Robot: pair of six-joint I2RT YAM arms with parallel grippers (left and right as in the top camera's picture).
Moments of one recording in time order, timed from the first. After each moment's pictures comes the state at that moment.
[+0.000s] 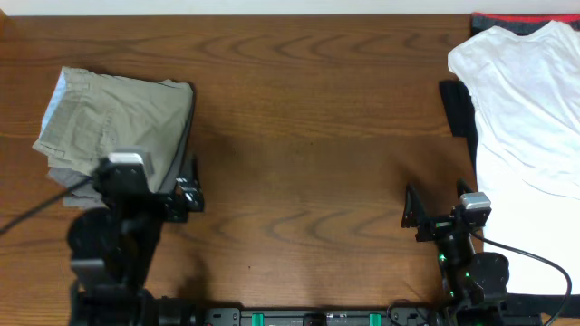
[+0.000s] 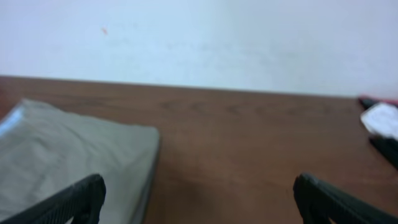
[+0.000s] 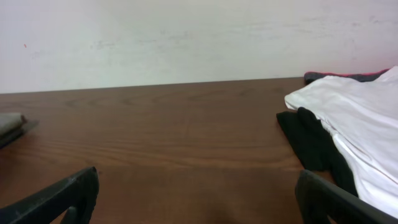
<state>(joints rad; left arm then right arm) 0.00 0.51 0.76 -0.52 0.13 -0.11 0.12 0.01 0.01 -0.07 -0.04 0.18</state>
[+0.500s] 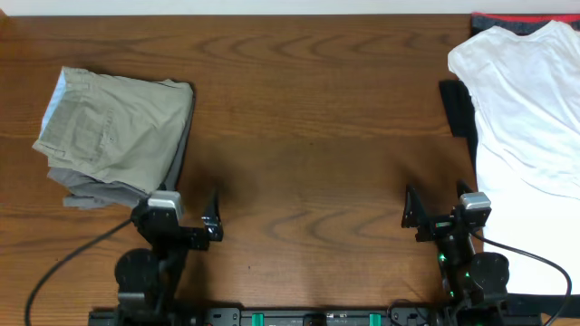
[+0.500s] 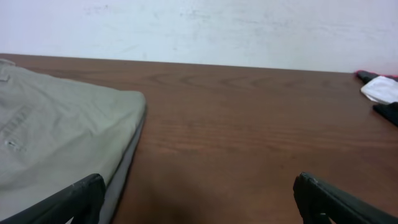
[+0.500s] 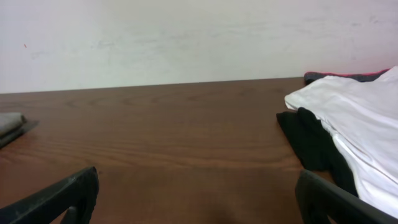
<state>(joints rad) -0.05 0.08 0.25 -0.39 0.12 -0.12 0.12 0.01 0.01 -0.07 -0.04 0.18</state>
